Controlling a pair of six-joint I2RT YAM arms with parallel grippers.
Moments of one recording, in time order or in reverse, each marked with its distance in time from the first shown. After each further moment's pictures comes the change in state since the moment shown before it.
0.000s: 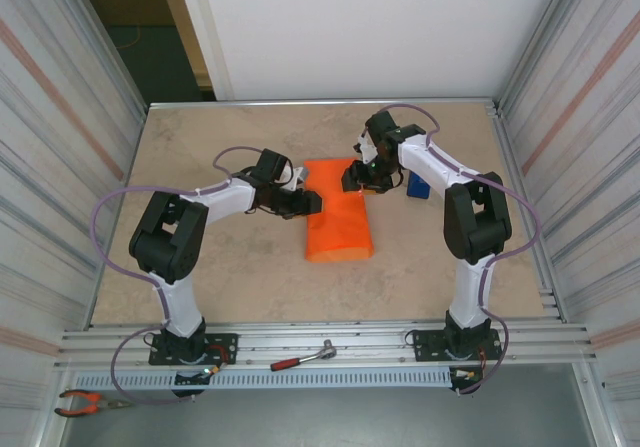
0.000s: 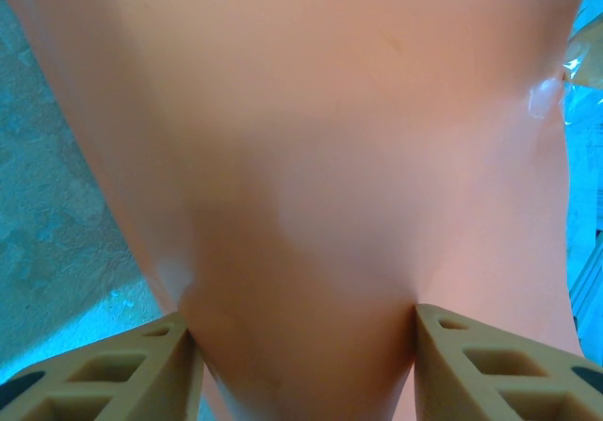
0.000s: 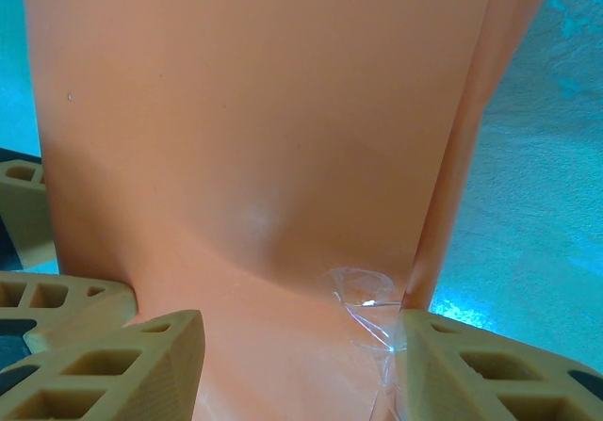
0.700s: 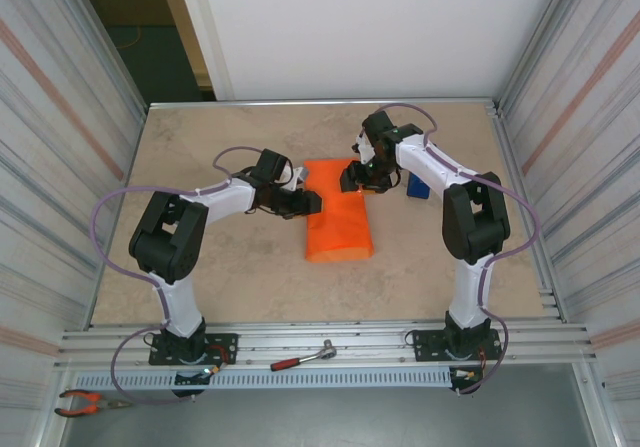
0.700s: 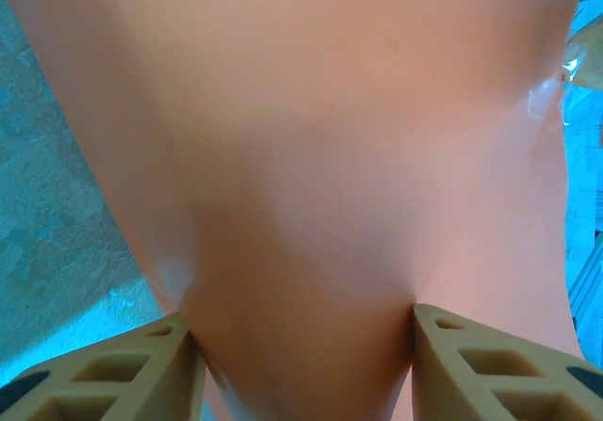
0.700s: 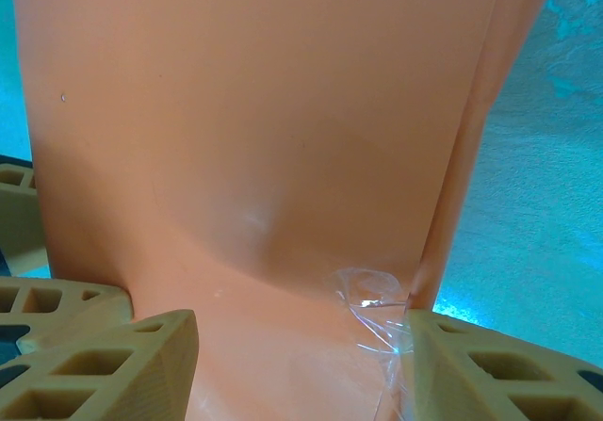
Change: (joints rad) left arm 0.000 -0.001 -0.002 0.003 0.000 -0.003; right arm 0.014 0.005 0.014 -0.012 0.036 0.010
